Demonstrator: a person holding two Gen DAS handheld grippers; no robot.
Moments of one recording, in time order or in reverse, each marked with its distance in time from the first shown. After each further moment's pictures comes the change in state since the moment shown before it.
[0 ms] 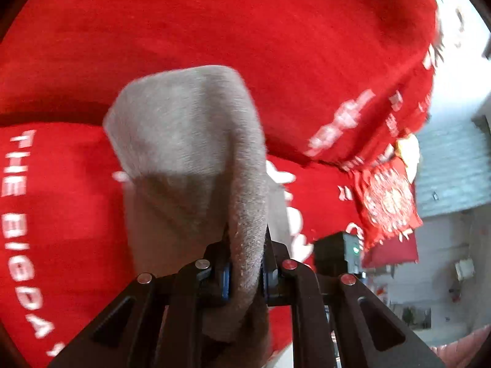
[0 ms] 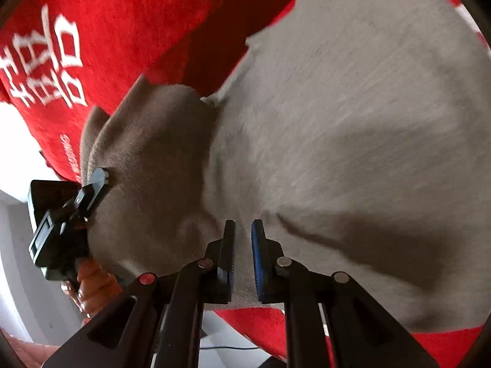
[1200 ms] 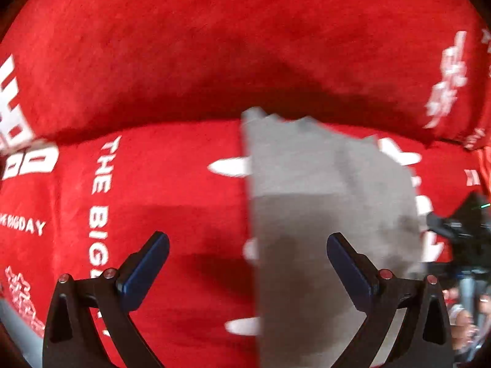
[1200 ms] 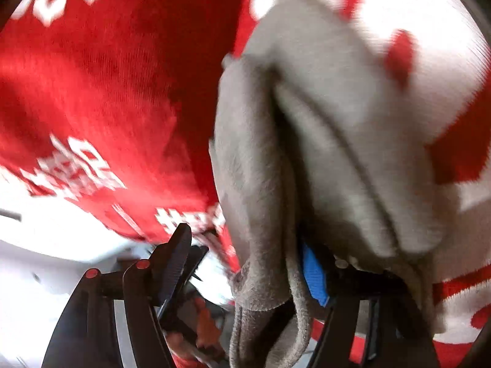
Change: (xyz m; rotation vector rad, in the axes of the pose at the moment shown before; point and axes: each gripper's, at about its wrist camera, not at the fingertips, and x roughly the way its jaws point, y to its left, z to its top) left arm 0.045 0.005 -0.028 0.036 -0.039 0.716; right arm -0.036 -0.054 0.043 0.210 0.041 0.185
